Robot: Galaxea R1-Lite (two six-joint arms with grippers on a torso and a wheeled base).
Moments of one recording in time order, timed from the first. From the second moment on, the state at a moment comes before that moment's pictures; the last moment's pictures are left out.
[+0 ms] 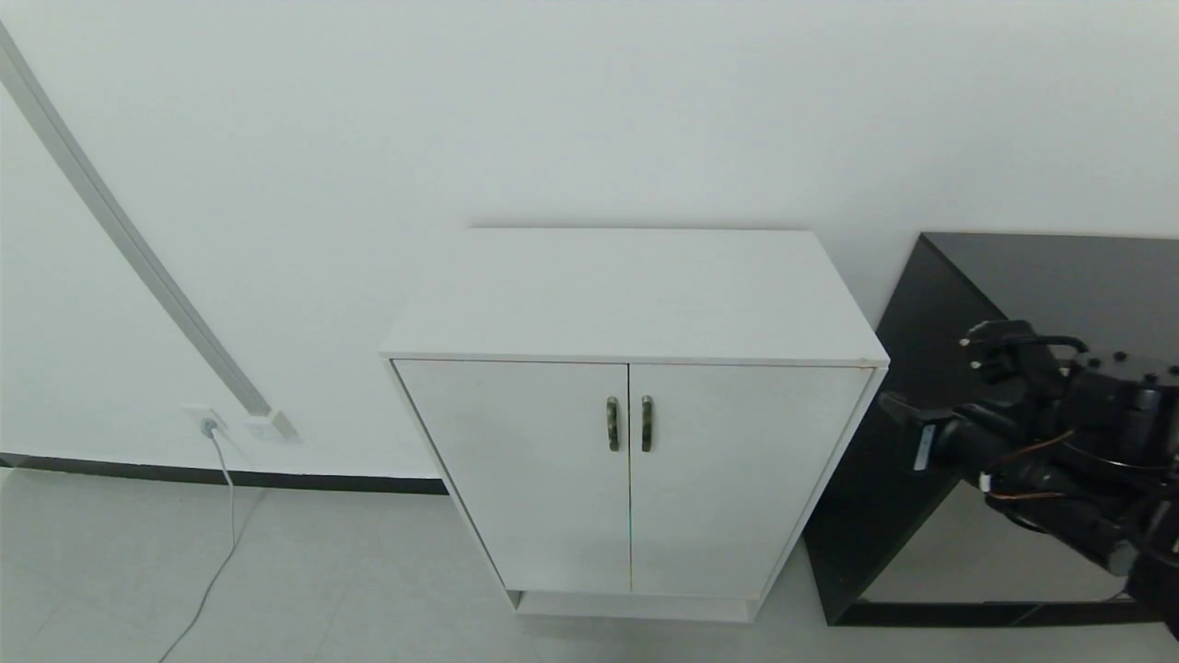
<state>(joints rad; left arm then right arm) 0.00 0.00 0.00 0.00 0.01 -0.02 0.33 1.65 -0.46 -1.04 -0.11 0.06</state>
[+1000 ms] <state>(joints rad) 0.00 0.00 0.00 0.00 0.01 -0.02 0.08 0.38 -0.17 0.07 -0.04 0.06</state>
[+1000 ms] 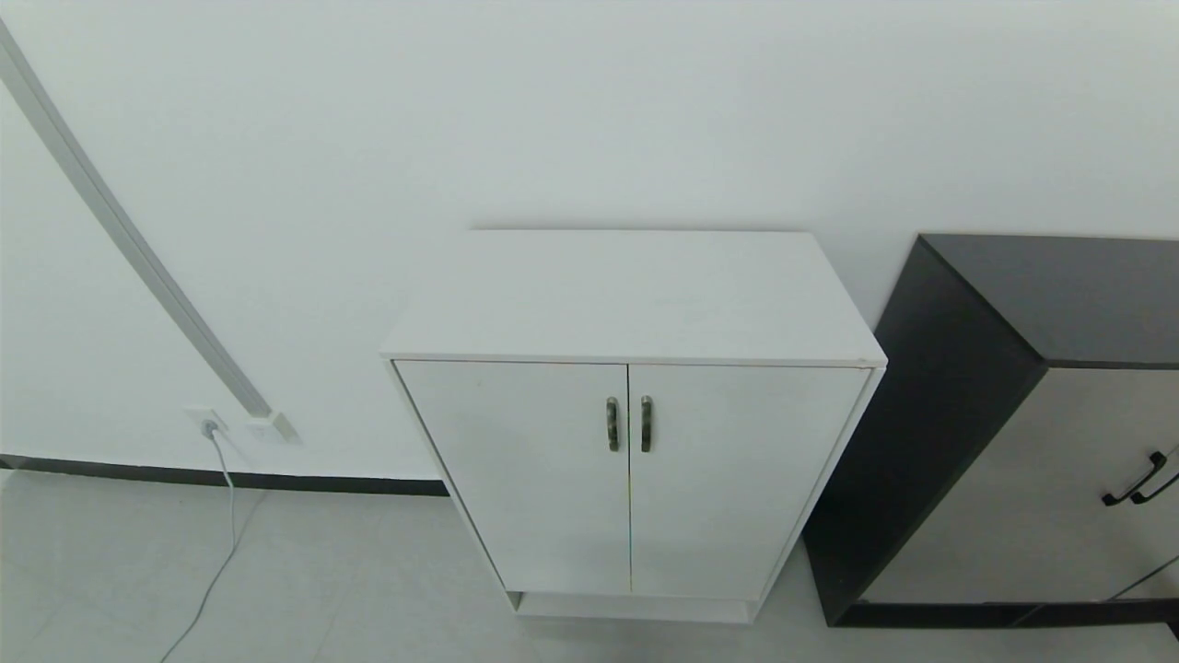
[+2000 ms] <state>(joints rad) 0.00 0.00 0.00 0.00 0.01 -0.02 0.08 0.09 -0.02 -0.06 0.05 0.08</state>
